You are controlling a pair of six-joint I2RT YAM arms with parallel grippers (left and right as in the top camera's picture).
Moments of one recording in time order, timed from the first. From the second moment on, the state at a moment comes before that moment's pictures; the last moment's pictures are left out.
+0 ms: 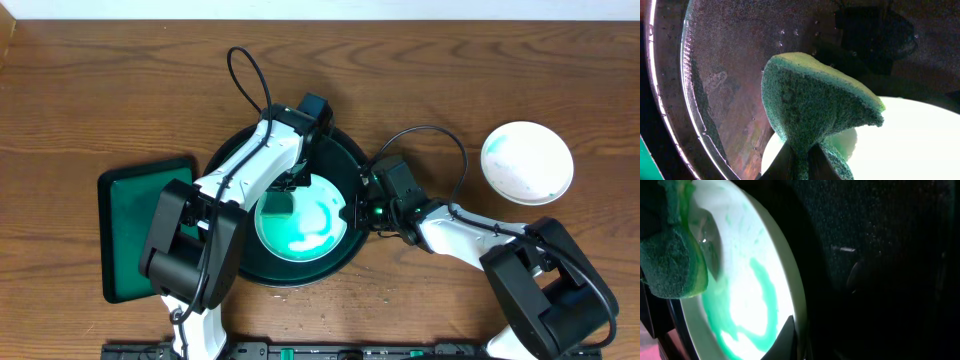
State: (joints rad) left arm -0.45 1.96 1.41 -1.09 -0.27 -0.56; right arm 0.57 1.77 0.73 0.07 -0.44 0.70
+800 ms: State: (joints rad) left arm -0.64 1.96 1.41 -1.05 0.01 -0.50; right arm 0.57 1.77 0.73 0.06 -0.44 0.70
